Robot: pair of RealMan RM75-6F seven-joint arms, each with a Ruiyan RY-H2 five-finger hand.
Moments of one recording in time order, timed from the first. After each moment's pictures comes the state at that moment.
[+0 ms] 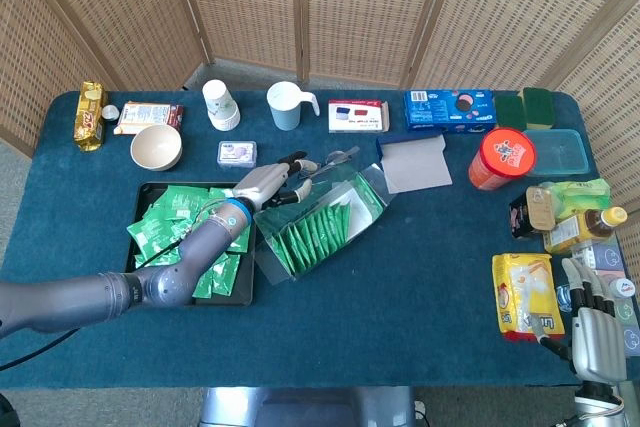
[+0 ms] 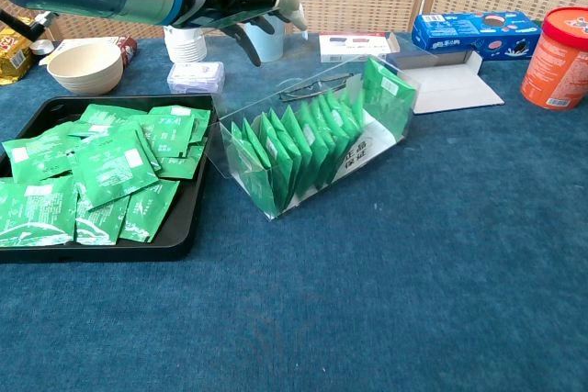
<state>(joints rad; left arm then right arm) -1.22 -1.43 -0.25 -1.47 0.43 0.61 0.10 -0.06 -1.30 0.08 -1.64 -1.44 1.59 0.01</state>
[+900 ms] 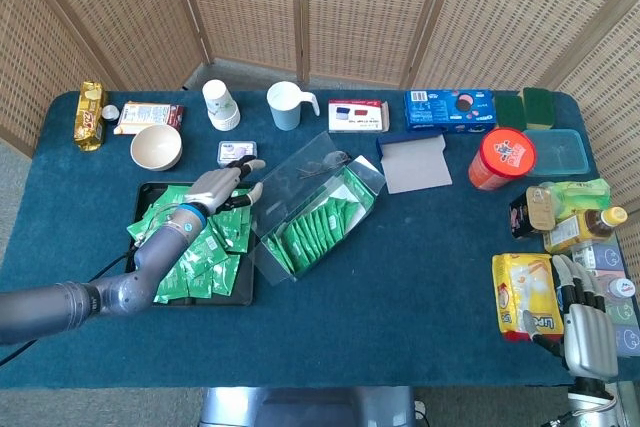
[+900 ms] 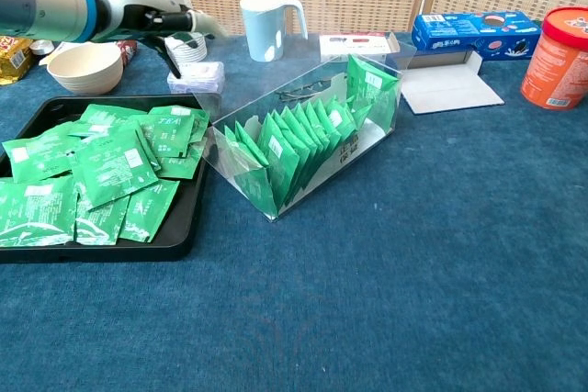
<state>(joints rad) -1.13 -1.33 -0.12 -1.53 0.45 0.68 0.15 -0.05 -1.31 0.08 -1.65 -1.46 1.57 0.00</state>
